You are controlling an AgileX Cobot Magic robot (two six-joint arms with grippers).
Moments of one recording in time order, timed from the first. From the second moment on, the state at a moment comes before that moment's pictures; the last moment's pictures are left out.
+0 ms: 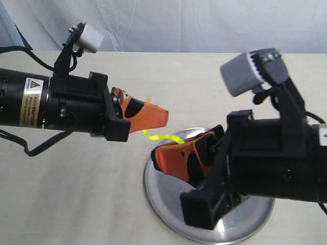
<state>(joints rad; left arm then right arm) -0.54 1.32 -0.72 1.59 -0.77 -1.79 0.83 0.96 -0.62 0.94 0.30 -0.54</state>
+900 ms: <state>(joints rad) -0.54 1.32 -0.72 1.45 -0.81 -1.95 0.82 0.91 -0.64 0.53 0.37 -0.12</state>
